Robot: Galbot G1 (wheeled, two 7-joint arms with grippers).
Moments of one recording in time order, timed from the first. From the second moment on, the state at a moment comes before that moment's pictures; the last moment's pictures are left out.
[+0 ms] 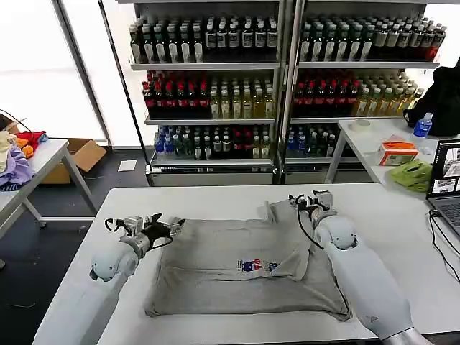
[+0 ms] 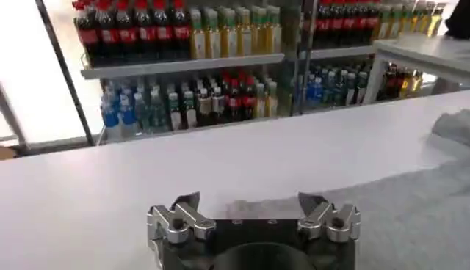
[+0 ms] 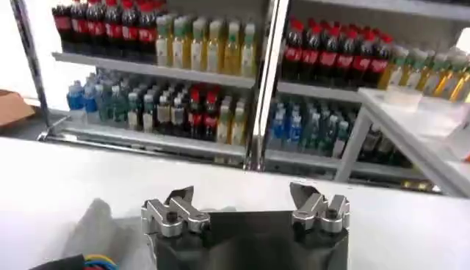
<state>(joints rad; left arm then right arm) 0.82 -1.05 -0.22 -1.52 -0.54 0.54 0.06 -0.57 1.18 0.12 1.27 0.47 -0.51 0.14</state>
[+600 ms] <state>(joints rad) 0.77 -1.09 -0.19 -1.42 -0.55 0.55 0.05 -0.58 1.24 0.13 1.21 0.46 -0.51 0.14</state>
